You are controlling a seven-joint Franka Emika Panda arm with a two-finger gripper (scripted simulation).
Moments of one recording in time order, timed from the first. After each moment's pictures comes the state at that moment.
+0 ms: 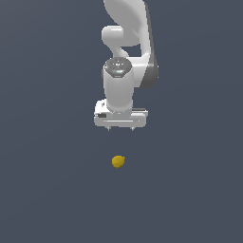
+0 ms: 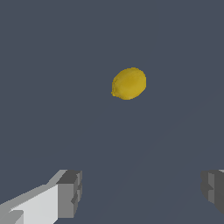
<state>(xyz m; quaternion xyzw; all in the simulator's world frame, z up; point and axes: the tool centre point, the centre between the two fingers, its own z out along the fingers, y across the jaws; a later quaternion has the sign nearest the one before) -0.007 -0.004 0.165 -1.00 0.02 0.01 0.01</state>
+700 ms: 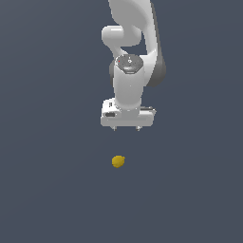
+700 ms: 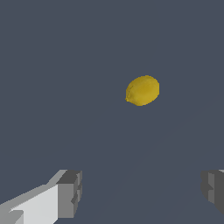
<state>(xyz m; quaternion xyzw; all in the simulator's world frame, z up) -0.001 0.021 0.173 -1.00 0.00 0.00 0.00</state>
